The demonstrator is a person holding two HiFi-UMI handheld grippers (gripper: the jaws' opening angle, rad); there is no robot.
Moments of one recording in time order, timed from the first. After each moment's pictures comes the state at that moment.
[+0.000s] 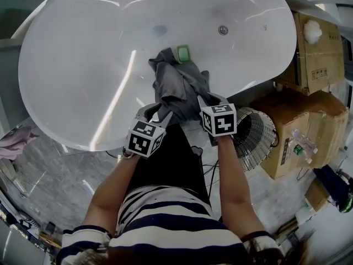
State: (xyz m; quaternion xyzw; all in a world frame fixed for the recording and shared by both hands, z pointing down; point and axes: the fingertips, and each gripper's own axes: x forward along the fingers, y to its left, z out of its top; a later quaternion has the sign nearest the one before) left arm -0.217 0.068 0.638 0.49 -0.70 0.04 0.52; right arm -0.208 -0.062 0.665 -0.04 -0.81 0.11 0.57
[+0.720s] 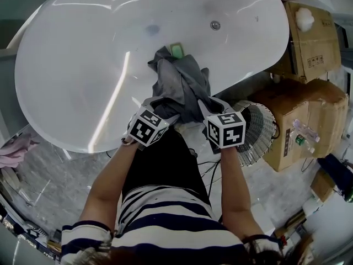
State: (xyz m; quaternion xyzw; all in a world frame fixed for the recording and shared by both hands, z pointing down) left arm -0.189 0.036 0.649 0.61 -0.60 0.09 0.52; right arm -0.183 -0.060 0.617 -0.03 -0.84 0.17 0.52
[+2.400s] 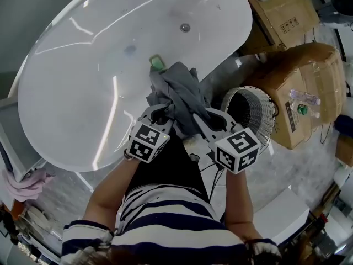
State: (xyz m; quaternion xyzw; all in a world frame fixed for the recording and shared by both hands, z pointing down) left arm -0.170 -0.020 0.559 0.68 -0.62 0.12 0.39; right arm -0.136 -0.062 0.486 -0.01 -0.90 0.24 0.38
